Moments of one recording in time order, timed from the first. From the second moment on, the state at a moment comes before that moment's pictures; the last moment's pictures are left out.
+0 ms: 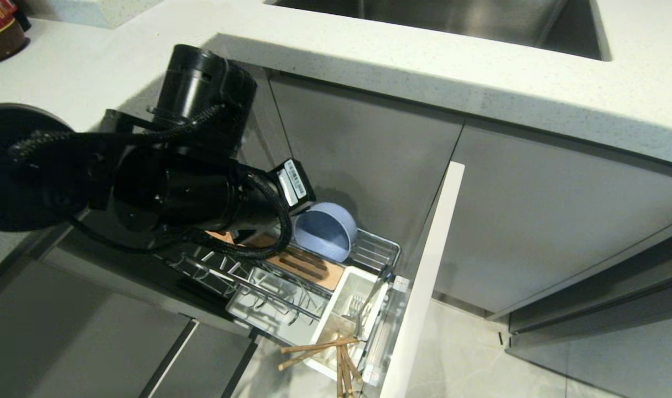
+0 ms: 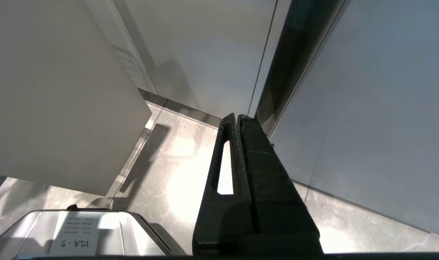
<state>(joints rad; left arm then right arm) -0.73 1.64 -1.38 0.31 0.29 -0.78 0.00 0.00 0.00 0.00 0.00 -0.01</state>
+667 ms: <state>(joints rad) -0.75 1.75 -1.34 0.17 0.29 -0.79 0.00 0.00 0.00 0.00 0.00 -0.01</state>
